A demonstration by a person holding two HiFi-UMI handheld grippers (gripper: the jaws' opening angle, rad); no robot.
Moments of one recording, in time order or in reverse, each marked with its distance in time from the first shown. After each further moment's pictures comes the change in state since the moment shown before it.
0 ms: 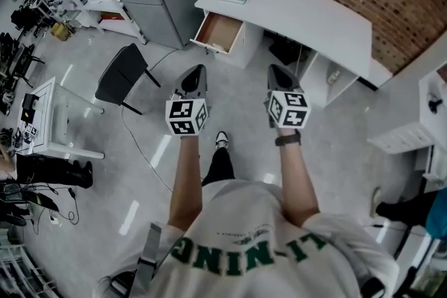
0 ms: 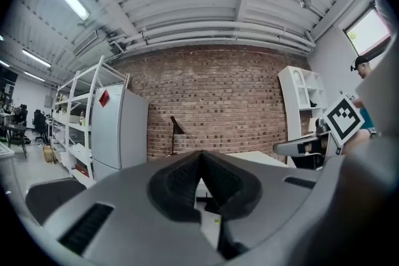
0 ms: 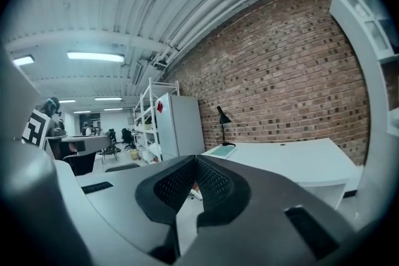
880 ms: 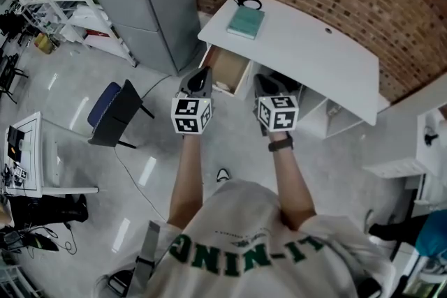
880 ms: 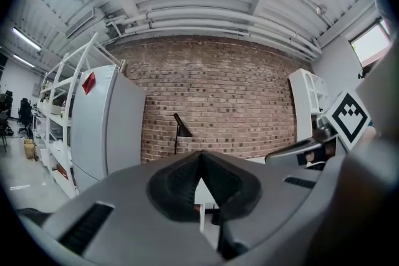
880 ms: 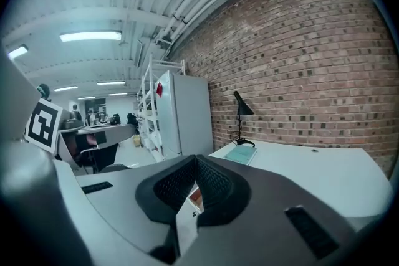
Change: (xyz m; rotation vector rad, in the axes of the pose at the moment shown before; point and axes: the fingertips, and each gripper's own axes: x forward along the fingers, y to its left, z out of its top) left arm 0.242 0.183 0.016 -0.030 -0.002 -0.094; right arm 0.296 0.044 0.041 -0.068 0.145 0.049
